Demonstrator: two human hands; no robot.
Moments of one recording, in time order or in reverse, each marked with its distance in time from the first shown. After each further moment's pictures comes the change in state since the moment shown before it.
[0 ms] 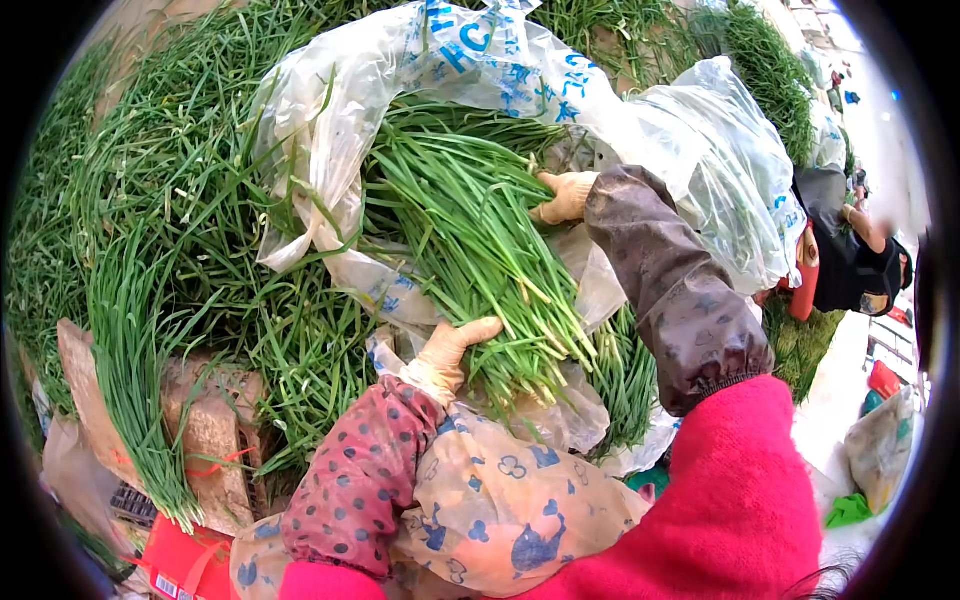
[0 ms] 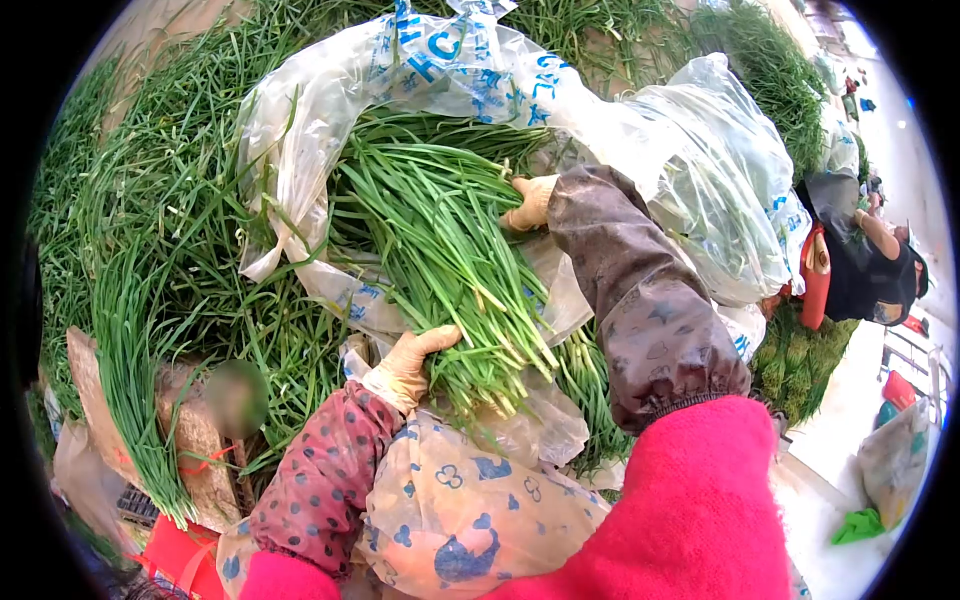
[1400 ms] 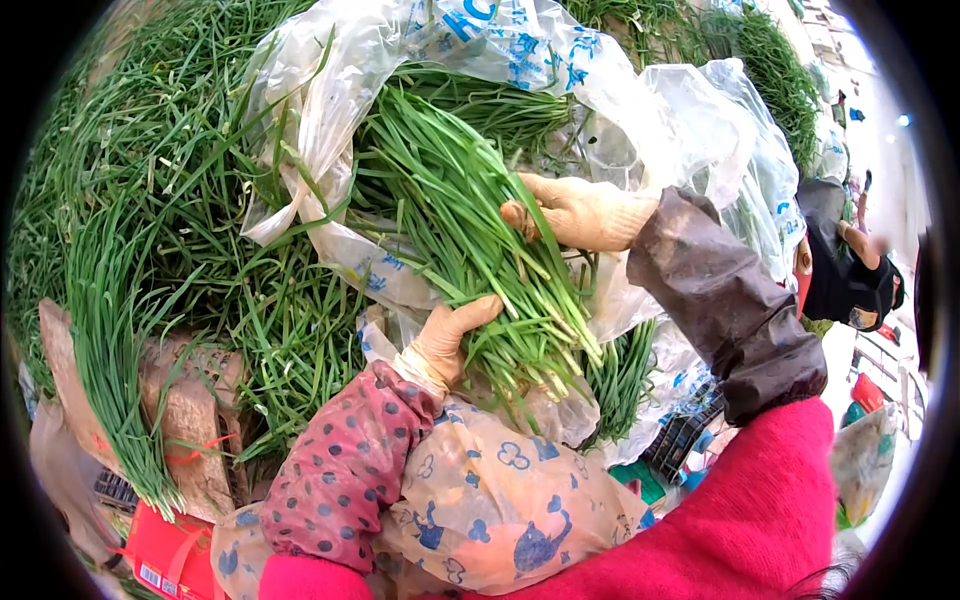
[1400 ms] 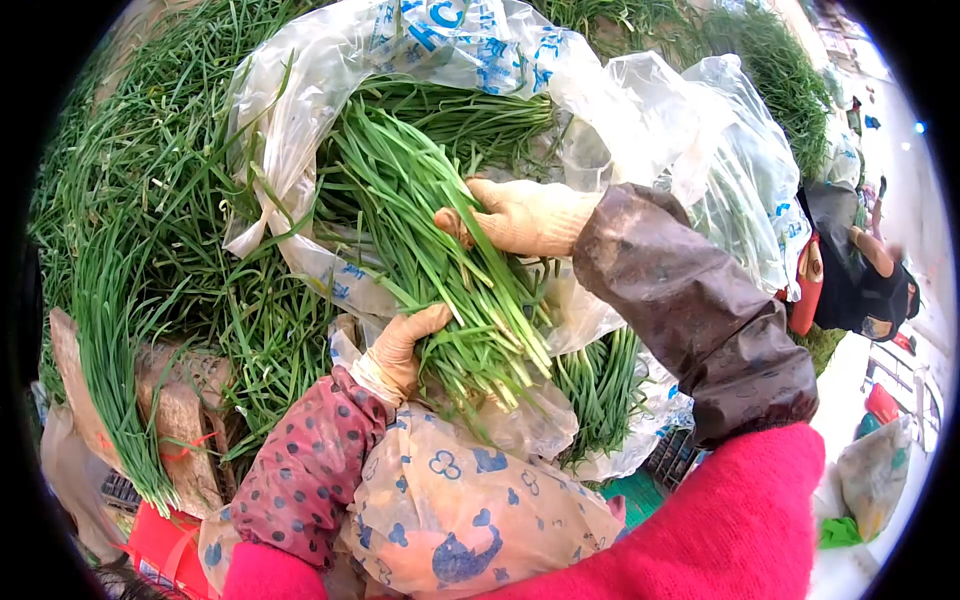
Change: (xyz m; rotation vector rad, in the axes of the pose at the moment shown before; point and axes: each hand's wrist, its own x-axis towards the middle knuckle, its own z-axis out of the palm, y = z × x) left_hand -0.010 0.011 0.021 -0.122 -0.127 0.014; right_hand -0.086 -0.045 -0.009 0.351 -0.028 -0.403
